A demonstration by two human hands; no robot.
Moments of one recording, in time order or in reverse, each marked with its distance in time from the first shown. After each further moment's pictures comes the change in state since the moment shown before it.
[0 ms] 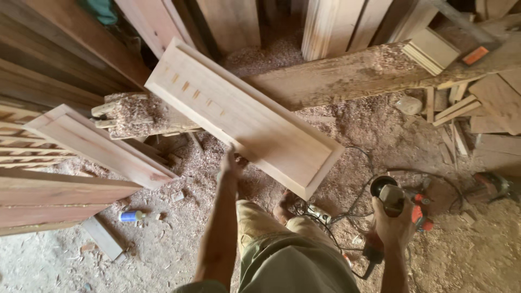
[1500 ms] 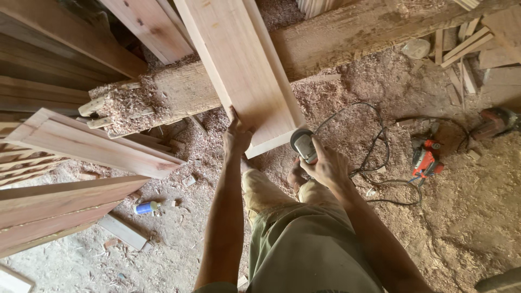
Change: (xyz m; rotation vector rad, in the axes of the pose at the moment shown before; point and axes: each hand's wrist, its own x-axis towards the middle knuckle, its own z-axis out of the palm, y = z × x) left_hand 0.026 0.080 -0.043 1.346 0.160 0.243; right_hand -0.092 -0.183 0.146 -0.169 -0.209 -0.879
